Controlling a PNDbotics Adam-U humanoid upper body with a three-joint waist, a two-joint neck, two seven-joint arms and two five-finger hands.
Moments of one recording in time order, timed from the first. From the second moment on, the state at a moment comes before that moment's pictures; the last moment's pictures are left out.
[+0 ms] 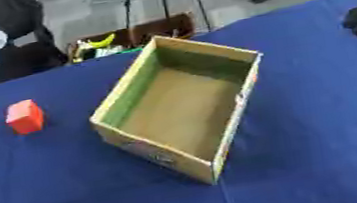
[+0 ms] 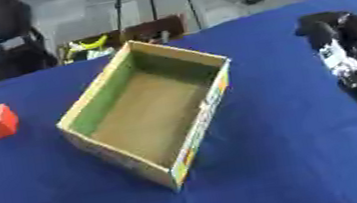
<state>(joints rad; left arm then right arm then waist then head) -0.08 0.57 0.26 -1.98 -0.71 -0.14 -0.36 -0.47 -0.32 -0.08 -1.94 0.17 0.02 0.07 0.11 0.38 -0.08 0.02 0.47</state>
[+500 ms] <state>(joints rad) -0.08 0.58 0.26 -1.98 -0.71 -0.14 -0.35 -0.47 -0.32 -0.08 -1.94 0.17 0.02 0.07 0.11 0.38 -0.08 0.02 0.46</state>
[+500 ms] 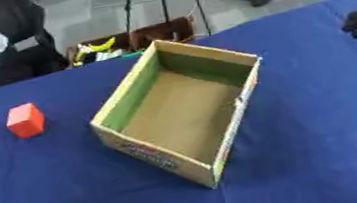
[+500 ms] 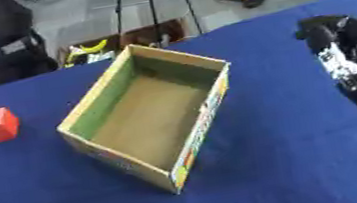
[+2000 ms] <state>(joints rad) -0.23 0.83 0.26 -1.74 -0.64 -0.23 -0.28 -0.46 -0.33 -0.07 -1.93 0.19 0.05 0.10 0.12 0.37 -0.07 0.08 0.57</state>
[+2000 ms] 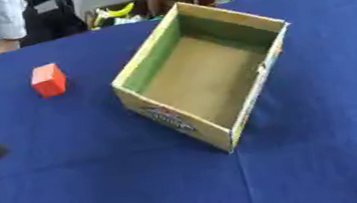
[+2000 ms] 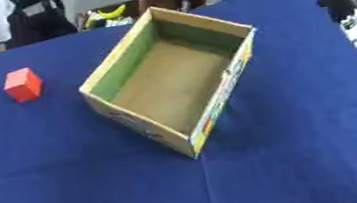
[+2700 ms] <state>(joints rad) -0.47 0.97 0.18 -1.40 -0.55 -0.34 -0.34 -0.47 -0.35 -0.06 -1.90 0.19 0.04 0.12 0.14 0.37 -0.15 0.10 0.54</state>
